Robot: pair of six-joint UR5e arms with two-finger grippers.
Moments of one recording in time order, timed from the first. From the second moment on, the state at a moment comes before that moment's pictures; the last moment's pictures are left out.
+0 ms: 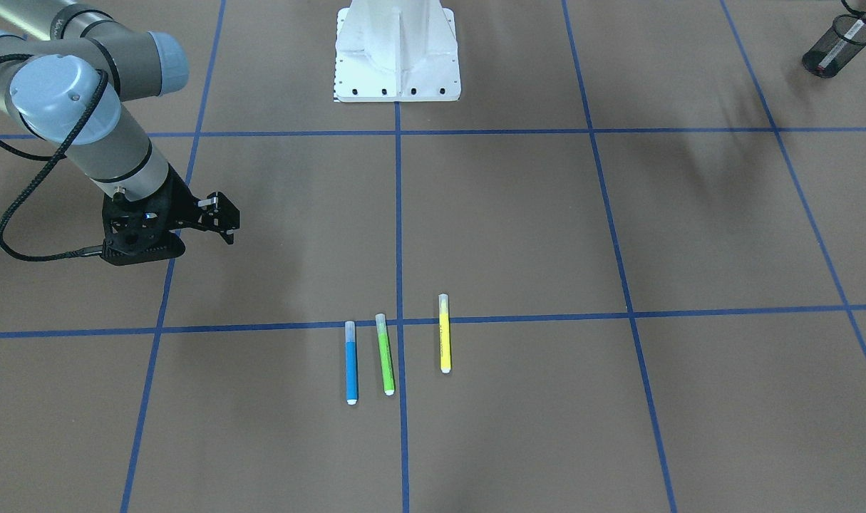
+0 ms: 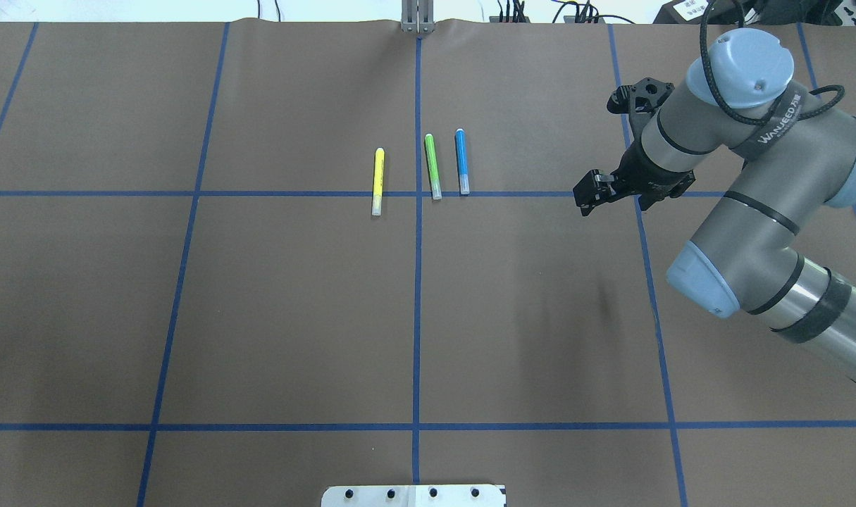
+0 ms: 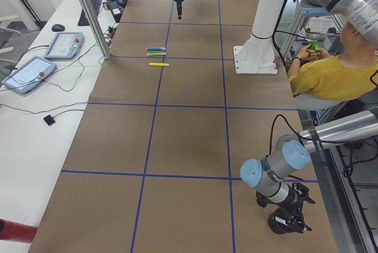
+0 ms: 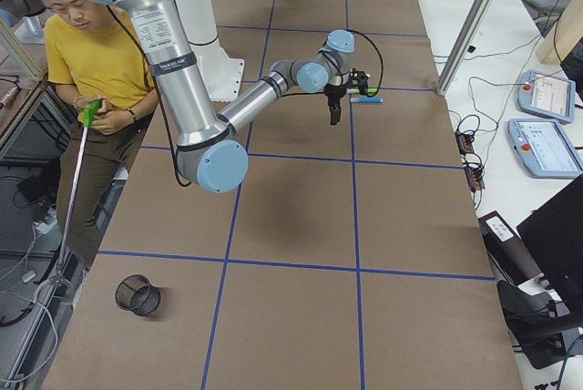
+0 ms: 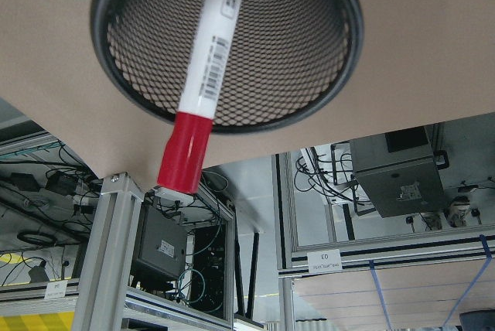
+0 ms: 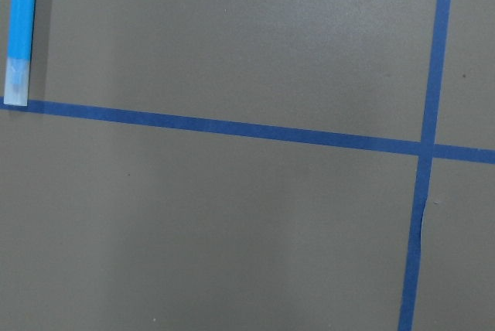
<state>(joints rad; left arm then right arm) -1.18 -0.84 -1.86 -1.24 -2.10 0.60 0.83 -1.17 1.79 -1.55 2.12 0.83</state>
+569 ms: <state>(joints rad) -1.38 -1.02 -2.04 -0.91 -2.12 0.61 0.83 -1.17 1.79 -1.55 2.10 0.83</state>
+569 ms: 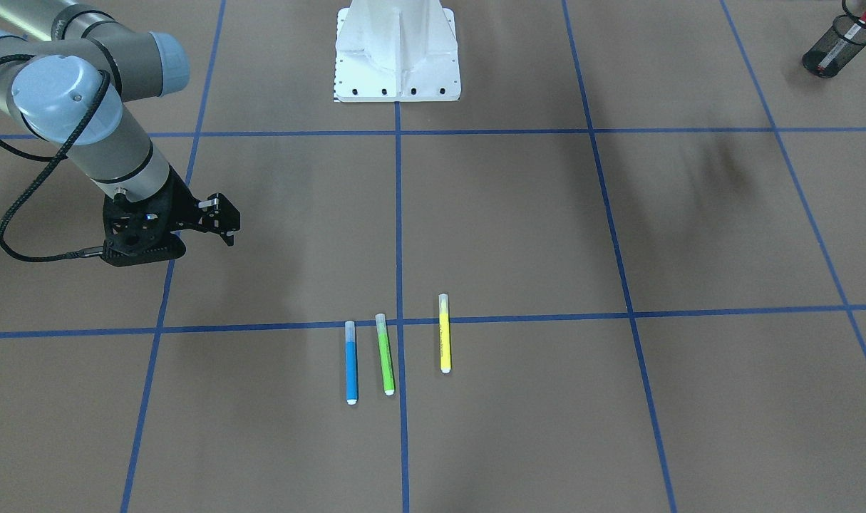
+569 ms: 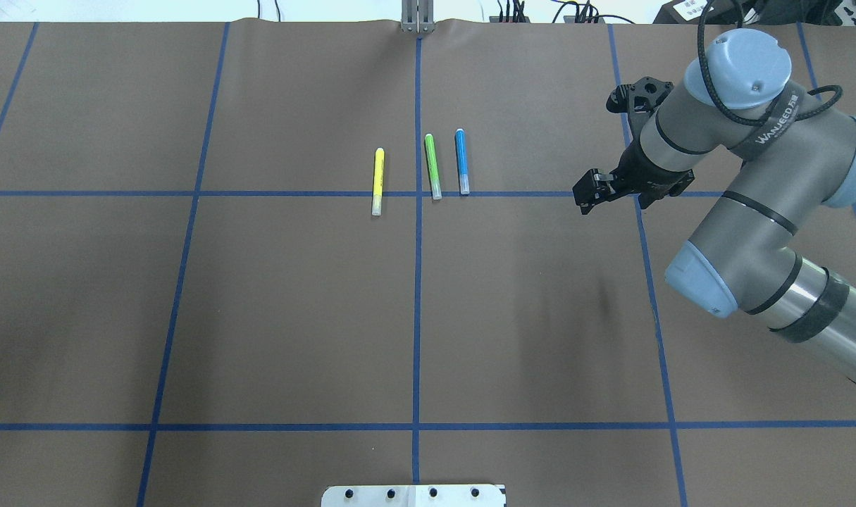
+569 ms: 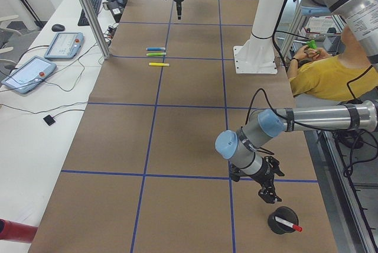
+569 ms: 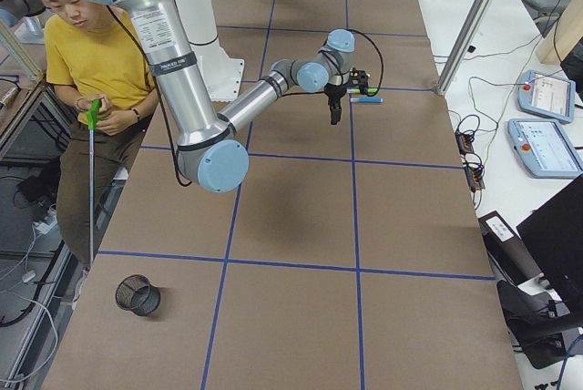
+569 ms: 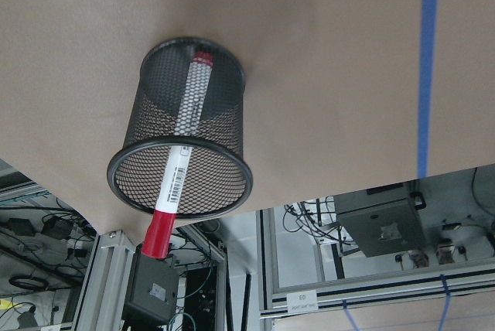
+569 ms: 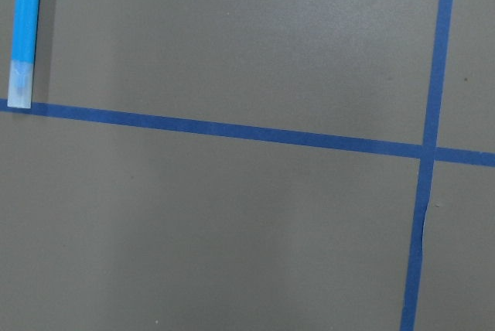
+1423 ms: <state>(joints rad) -1.56 -1.21 -1.95 -1.28 -2.30 0.48 0.82 -1.16 1.78 -1.53 2.08 0.86</state>
